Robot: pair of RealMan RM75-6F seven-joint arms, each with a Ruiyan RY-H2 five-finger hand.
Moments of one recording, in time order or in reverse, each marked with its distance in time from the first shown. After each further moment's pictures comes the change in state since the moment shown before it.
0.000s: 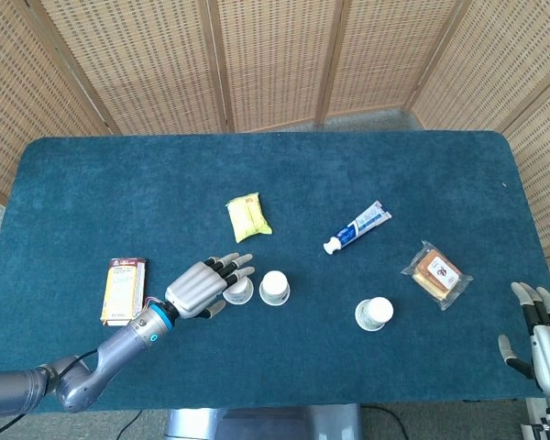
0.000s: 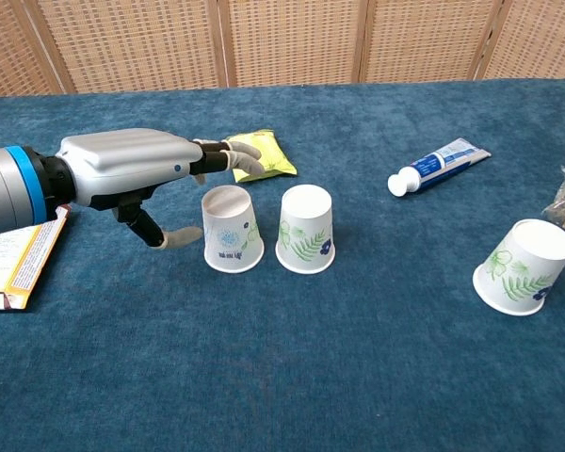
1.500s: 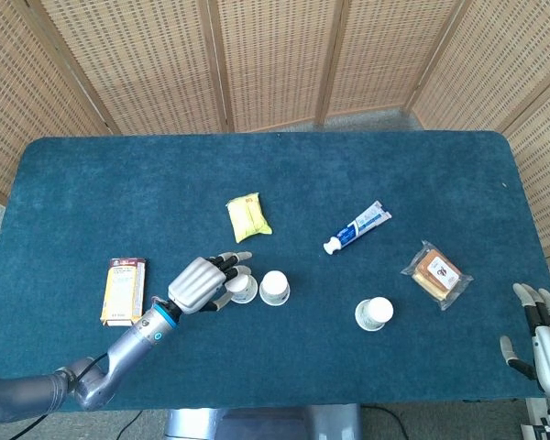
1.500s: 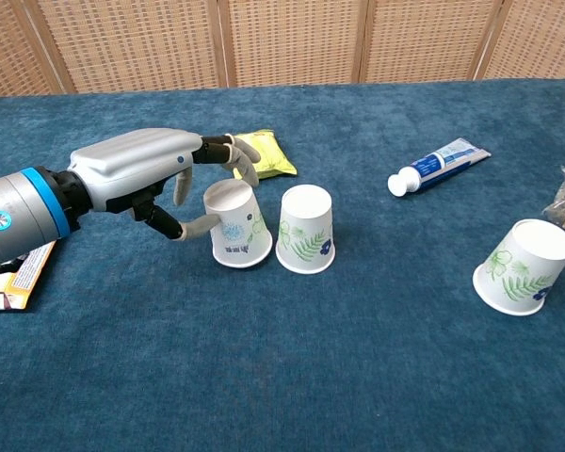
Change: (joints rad) left arm 0.060 -0.176 0.003 0.241 0.147 0.175 -0.218; right arm -0.001 0.002 -0.002 0.002 0.008 -0.009 0.007
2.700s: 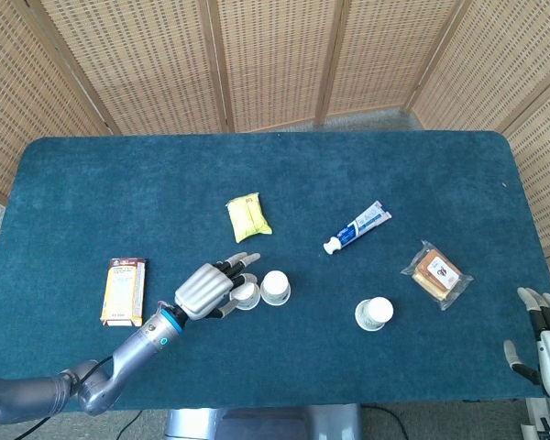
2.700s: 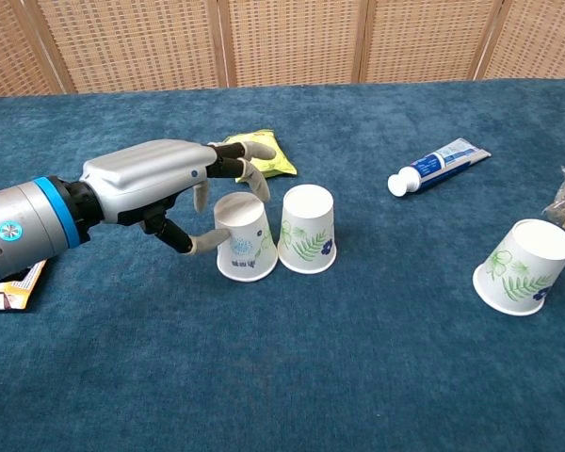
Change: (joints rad) left arm -0.005 -0.003 0.001 -0.041 -0.010 -0.037 0.053; right arm -0.015 0.004 -0.009 0.015 -0.011 0.011 0.038
